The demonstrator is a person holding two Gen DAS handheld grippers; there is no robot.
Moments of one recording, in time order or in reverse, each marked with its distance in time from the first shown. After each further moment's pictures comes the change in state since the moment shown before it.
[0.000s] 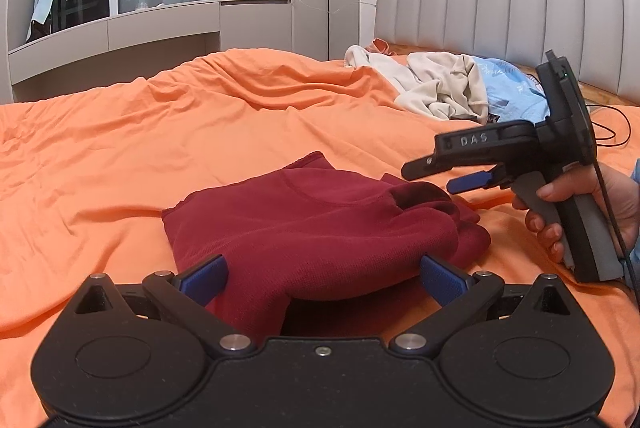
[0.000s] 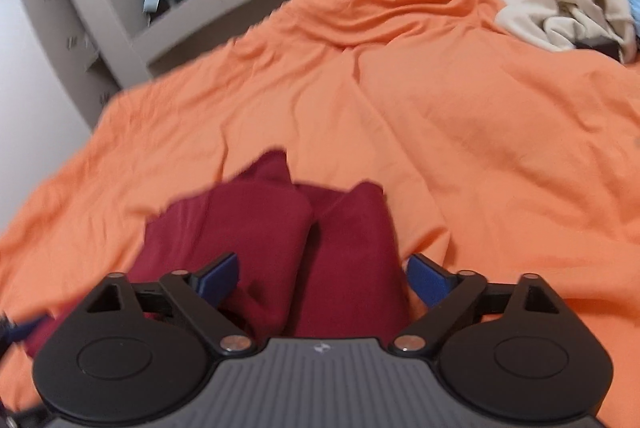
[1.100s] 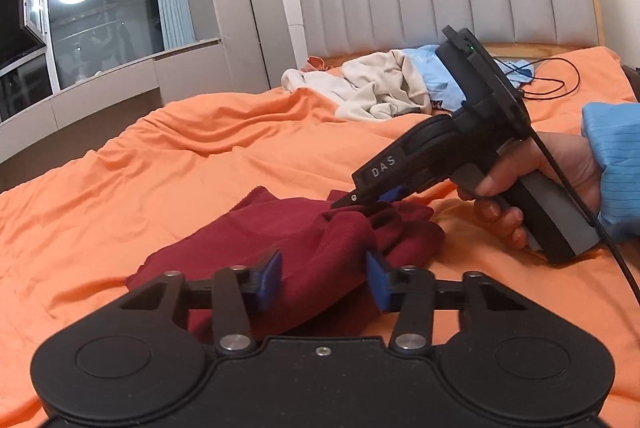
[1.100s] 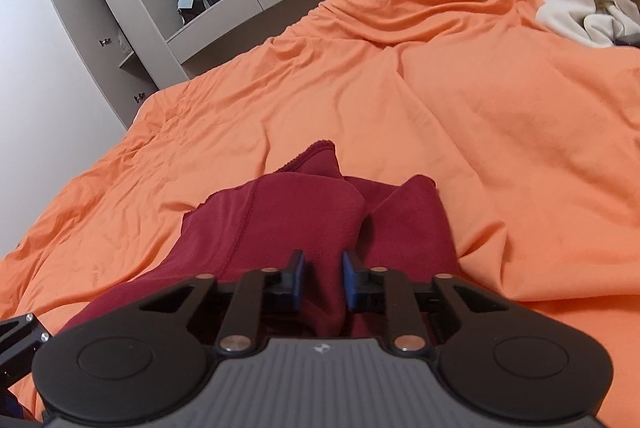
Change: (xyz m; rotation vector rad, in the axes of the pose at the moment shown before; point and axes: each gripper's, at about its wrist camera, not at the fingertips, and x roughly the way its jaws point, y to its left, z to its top) left arm 0.005 -0.036 -0.002 0.257 -0.076 -0.087; right arm 0.002 0.008 -0.004 0.036 -0.056 0.132
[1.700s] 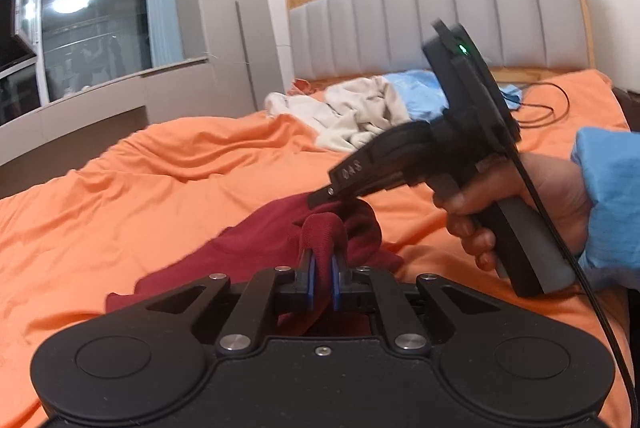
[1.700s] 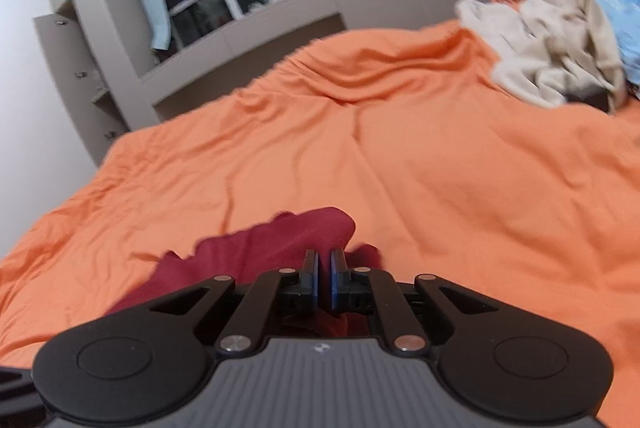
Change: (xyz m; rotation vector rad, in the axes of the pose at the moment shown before) left arm 0.019 -0.027 0.026 -0.011 -0.058 -0.048; right arm -0.028 -0.016 0.018 0.016 -0.118 -0.141
